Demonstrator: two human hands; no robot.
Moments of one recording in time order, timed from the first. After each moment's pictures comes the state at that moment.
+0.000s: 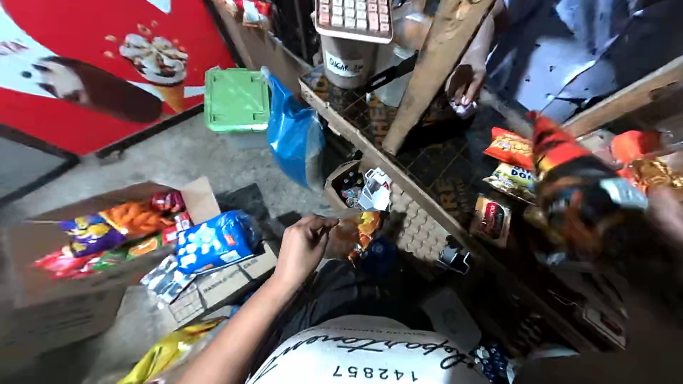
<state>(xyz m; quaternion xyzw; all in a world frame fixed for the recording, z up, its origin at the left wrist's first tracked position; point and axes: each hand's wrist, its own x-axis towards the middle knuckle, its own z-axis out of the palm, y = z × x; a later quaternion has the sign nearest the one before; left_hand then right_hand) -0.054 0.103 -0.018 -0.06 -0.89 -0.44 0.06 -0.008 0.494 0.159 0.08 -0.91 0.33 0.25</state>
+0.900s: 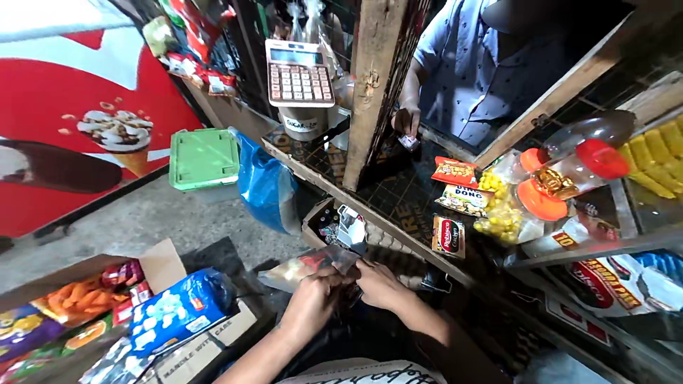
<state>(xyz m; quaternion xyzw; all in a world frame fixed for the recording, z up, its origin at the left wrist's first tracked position) -0.049 0.155 0.003 -0.26 -0.87 -0.41 0.01 -0.077 0.348 -0.001 0.23 -0.92 0.15 -0.30</state>
